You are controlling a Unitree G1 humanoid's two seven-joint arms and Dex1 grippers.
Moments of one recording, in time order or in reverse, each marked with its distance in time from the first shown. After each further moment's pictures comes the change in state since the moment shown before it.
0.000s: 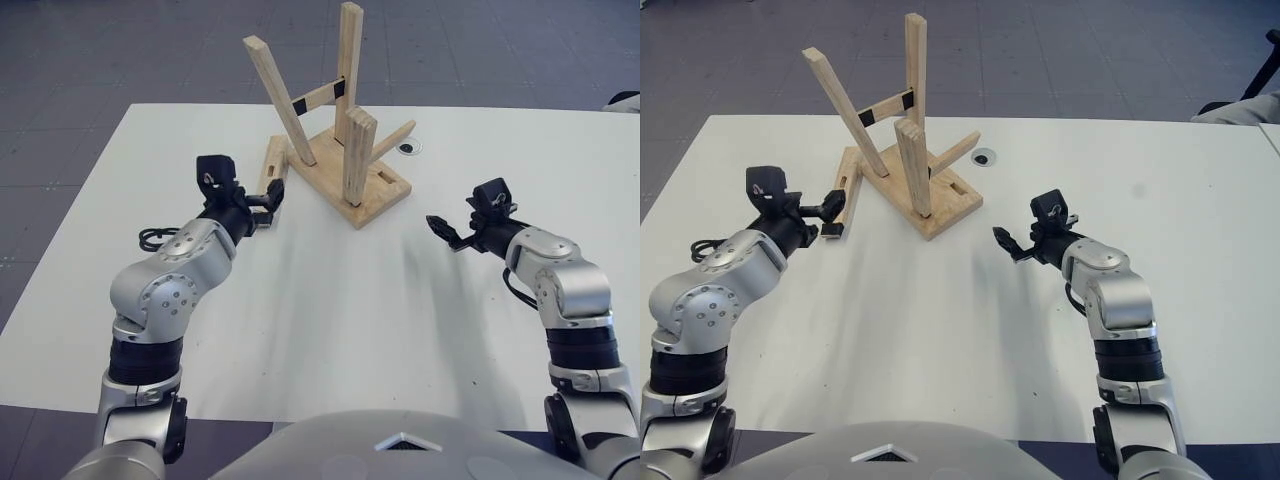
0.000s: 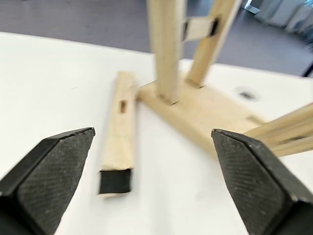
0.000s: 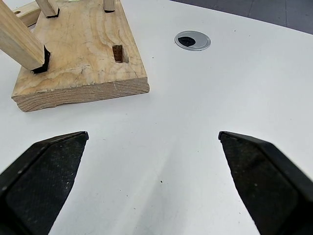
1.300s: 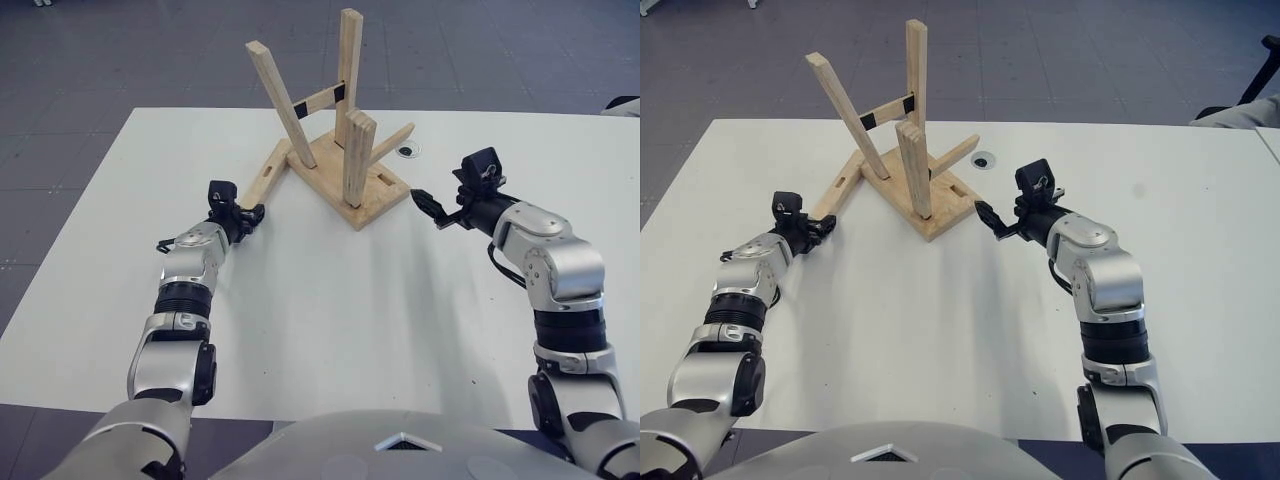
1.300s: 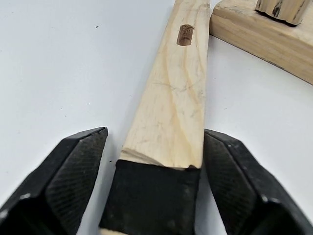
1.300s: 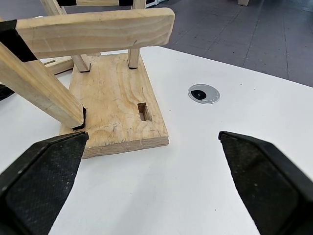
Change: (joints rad) left arm -0.298 -0.123 0.053 1.041 0.568 -0.484 -0.609; right arm -0.115 0.067 0.000 -0.038 0.010 0.052 -0.033
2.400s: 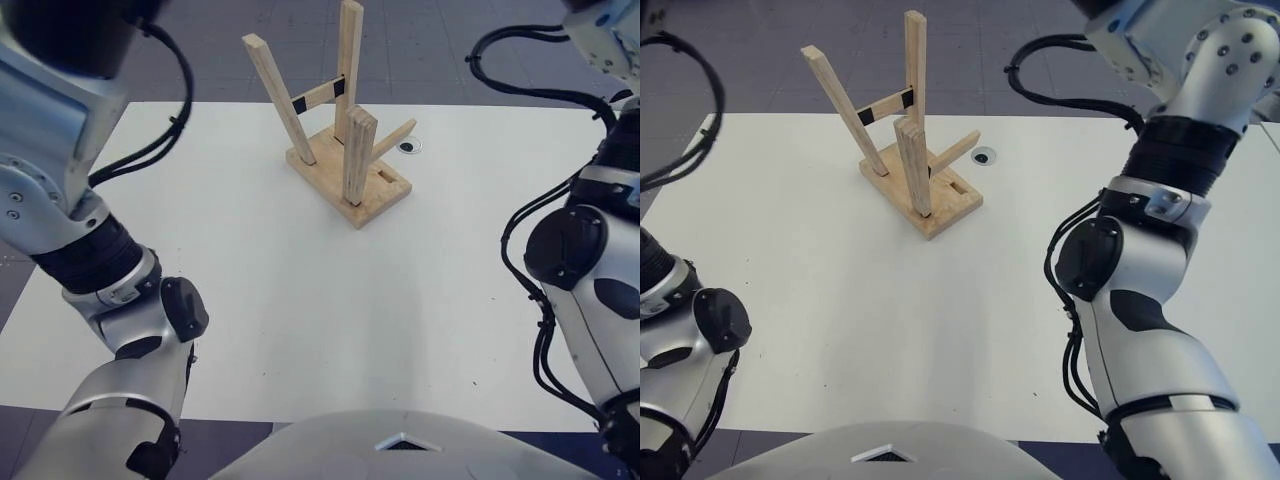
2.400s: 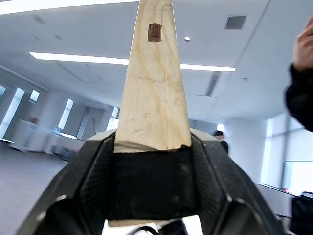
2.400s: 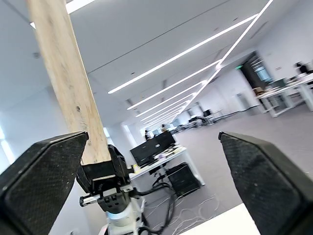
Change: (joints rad) left arm -0.331 0.052 0.345 -1.003 -1.422 0.540 0.073; right arm -0.874 0.077 -0.511 0.540 0.870 0.406 0.225
